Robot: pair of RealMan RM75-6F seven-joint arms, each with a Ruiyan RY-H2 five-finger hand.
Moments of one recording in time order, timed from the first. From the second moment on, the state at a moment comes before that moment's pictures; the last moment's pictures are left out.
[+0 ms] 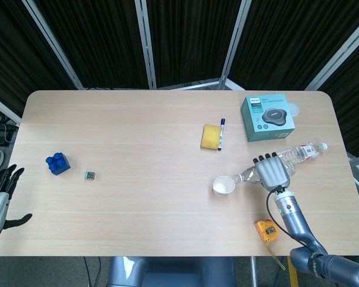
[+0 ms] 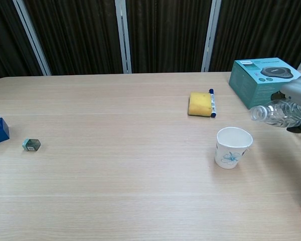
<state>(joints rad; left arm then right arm) -0.10 -0.95 -0.01 -1.93 1.37 1.41 0.28 0.54 -1.52 0.11 -1.21 -1.27 1.10 -0.57</state>
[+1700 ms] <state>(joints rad) -0.11 -0.95 -0.01 -1.94 1.36 1.40 0.30 0.55 -1.55 0.11 -1.16 -1.29 1.11 -0.60</state>
